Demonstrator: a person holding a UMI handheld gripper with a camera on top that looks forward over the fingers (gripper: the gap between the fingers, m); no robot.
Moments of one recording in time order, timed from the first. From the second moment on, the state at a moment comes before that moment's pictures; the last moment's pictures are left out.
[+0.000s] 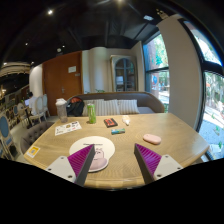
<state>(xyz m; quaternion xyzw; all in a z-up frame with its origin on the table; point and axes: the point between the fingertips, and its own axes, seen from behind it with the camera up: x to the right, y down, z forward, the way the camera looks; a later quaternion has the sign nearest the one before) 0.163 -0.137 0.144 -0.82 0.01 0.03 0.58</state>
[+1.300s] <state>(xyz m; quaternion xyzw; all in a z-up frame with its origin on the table) 0.399 0.094 -0.018 -0.90 0.07 -0.02 0.43</state>
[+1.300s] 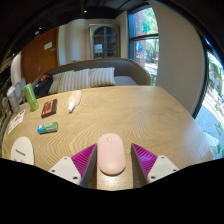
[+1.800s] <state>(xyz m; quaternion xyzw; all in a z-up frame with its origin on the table) 0.348 0.068 0.052 -0.87 0.13 -0.07 0.47</state>
